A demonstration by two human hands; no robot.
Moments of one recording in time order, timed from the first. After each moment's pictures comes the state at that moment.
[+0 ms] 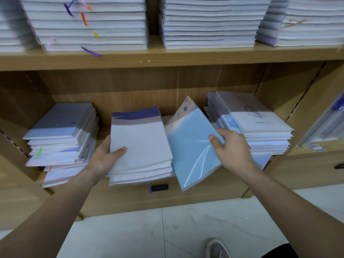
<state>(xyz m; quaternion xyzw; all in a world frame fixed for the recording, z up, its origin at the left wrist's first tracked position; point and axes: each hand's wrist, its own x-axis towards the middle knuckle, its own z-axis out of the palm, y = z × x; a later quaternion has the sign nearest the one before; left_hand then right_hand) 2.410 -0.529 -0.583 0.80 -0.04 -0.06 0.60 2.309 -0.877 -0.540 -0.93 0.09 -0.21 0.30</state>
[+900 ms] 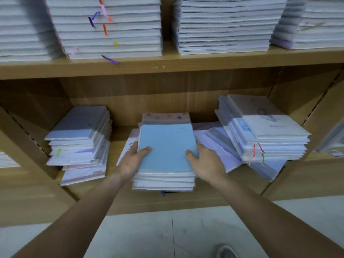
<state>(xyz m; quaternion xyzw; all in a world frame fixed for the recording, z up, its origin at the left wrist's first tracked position) 2.400 -0.563 -0.583 0.76 0.00 -0.14 0.64 2.342 -0.802 -0.586 -0.94 0.13 -0.04 0.32</state>
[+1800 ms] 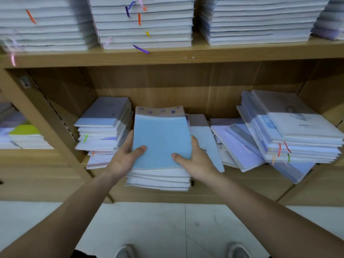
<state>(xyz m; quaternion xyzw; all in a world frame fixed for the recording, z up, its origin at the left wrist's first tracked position) 2.370 -0.496 -0.573 0.75 -0.03 -0.06 0.65 2.340 -0.731 -0.584 -0.83 0.01 0.02 0.56</state>
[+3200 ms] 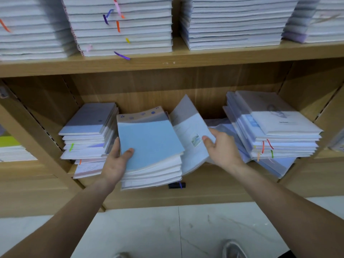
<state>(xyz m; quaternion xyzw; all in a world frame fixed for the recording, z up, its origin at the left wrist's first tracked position) 2.379 -0.505 -0.590 0.76 0.02 0.01 0.66 2.342 -0.821 -0.561 -0.91 0.05 -0.16 0.38</state>
